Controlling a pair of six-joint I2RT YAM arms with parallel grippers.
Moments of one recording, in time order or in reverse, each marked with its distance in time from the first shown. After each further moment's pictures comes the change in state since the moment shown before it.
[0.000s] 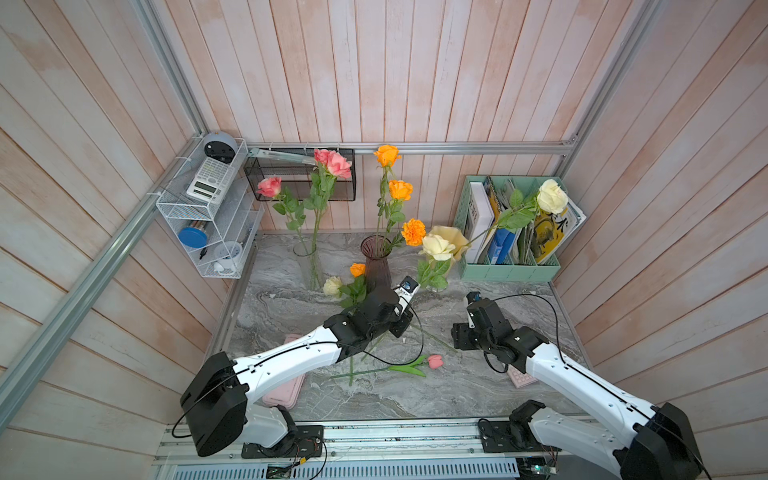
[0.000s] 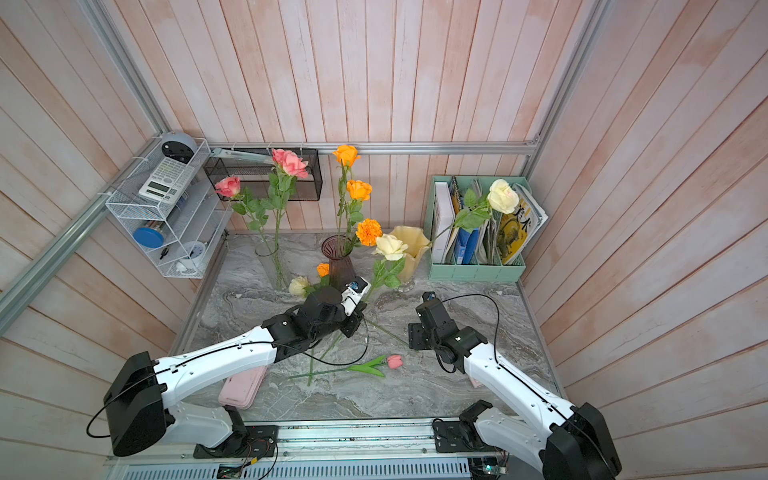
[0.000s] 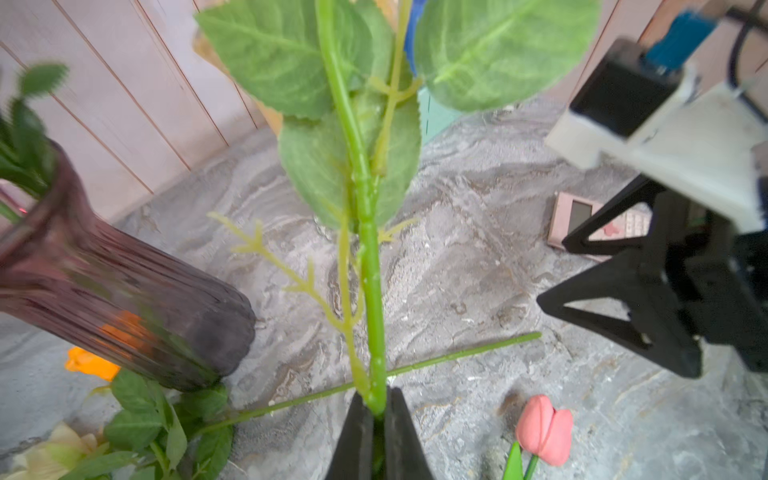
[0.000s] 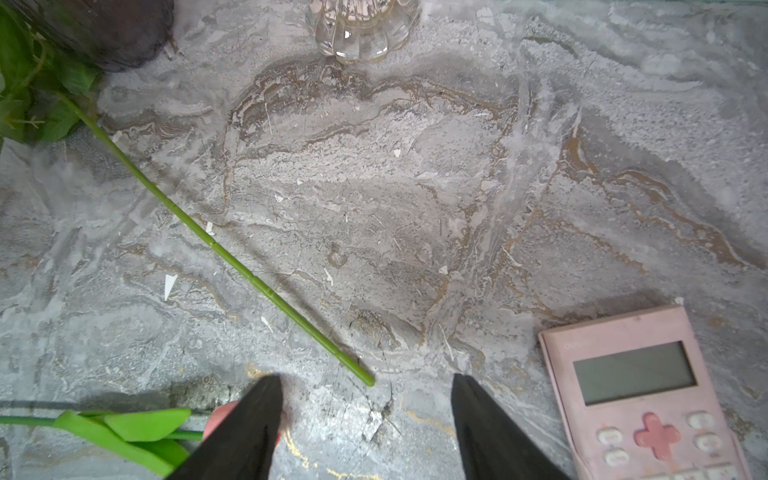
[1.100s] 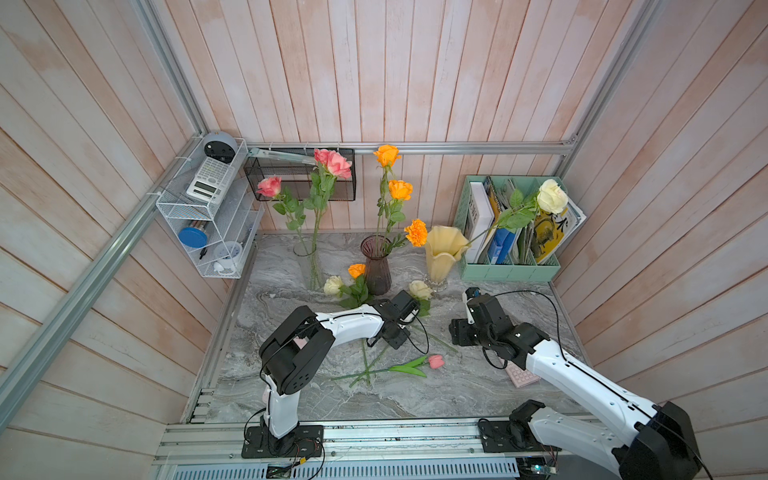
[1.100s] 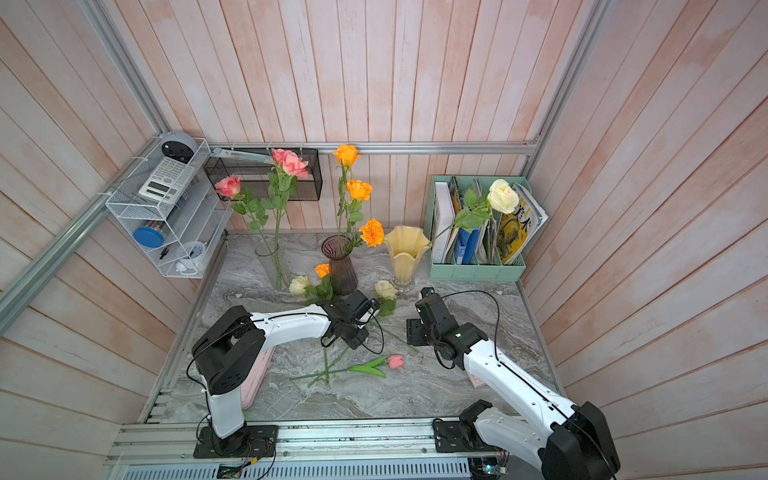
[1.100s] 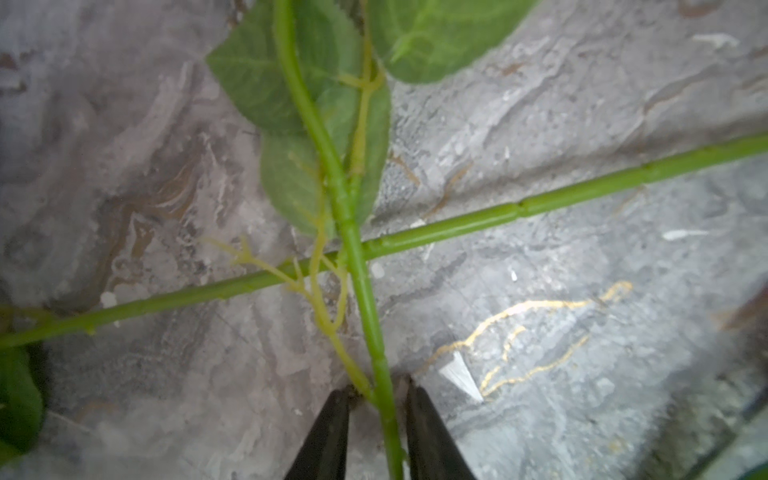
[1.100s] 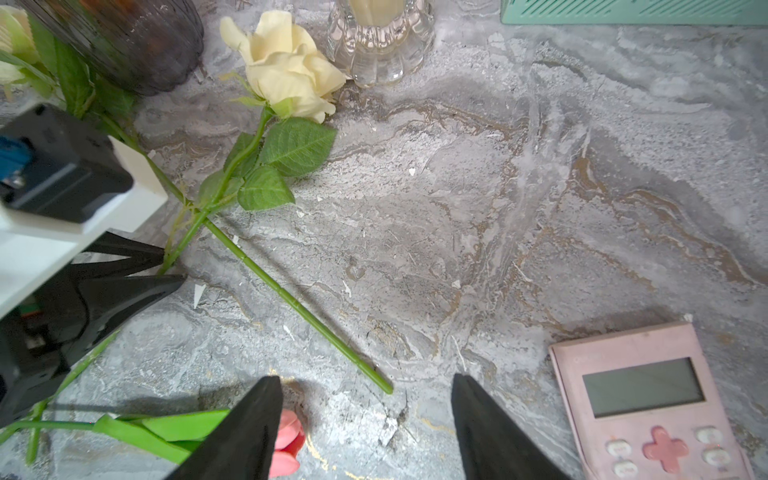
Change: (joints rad) left arm 0.068 0.528 0.240 -0.421 0.095 -0.018; right arm 0.000 0.011 0.049 -0.014 -0.023 0.004
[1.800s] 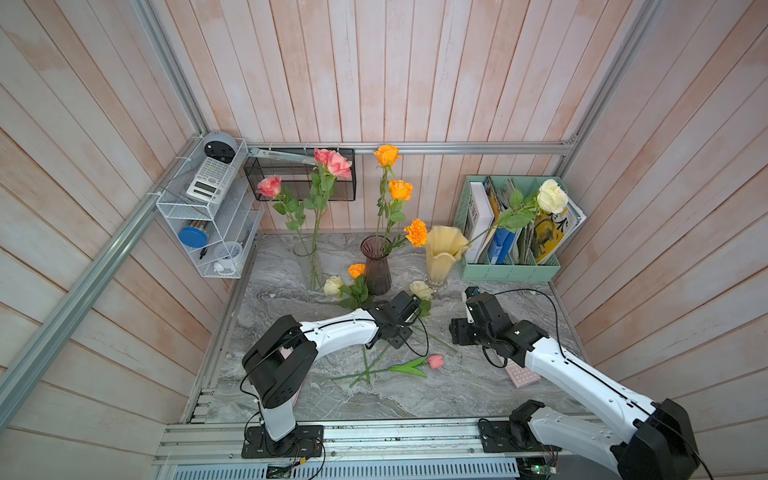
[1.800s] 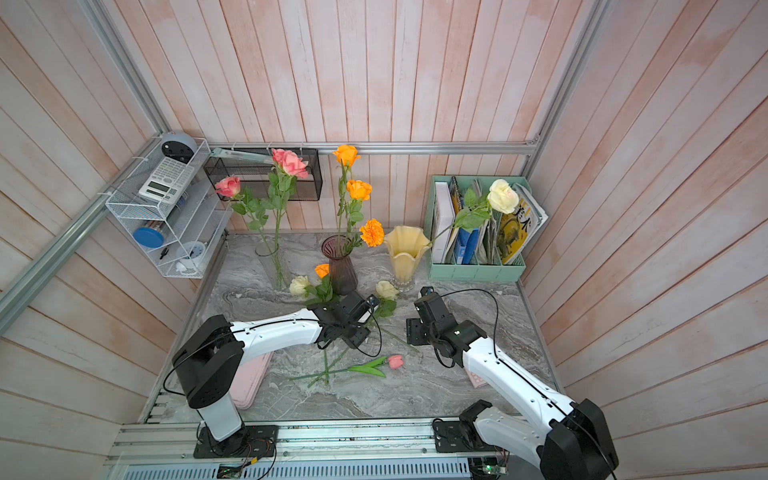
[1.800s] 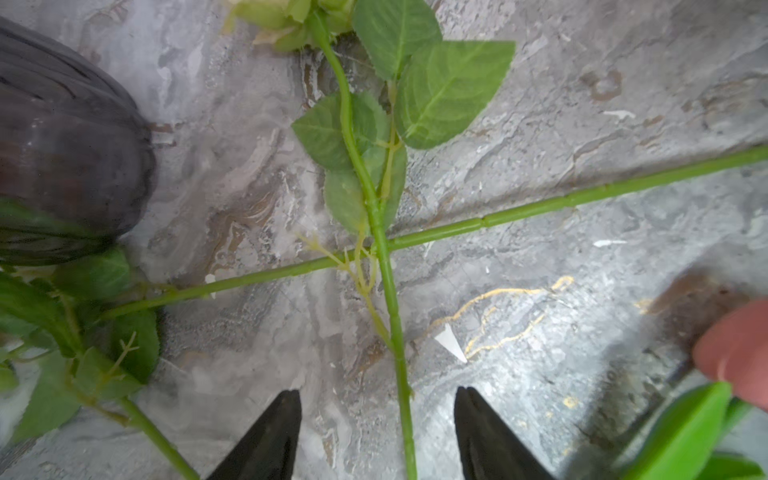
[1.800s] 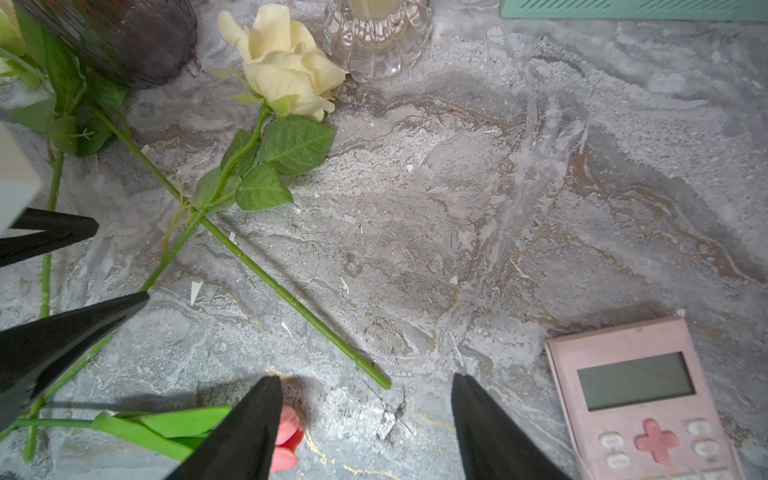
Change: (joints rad) left arm -0.039 -0.111 -0.039 0.013 -0.093 -0.011; right arm 0.001 0.019 0.021 -0.025 0.003 0.000
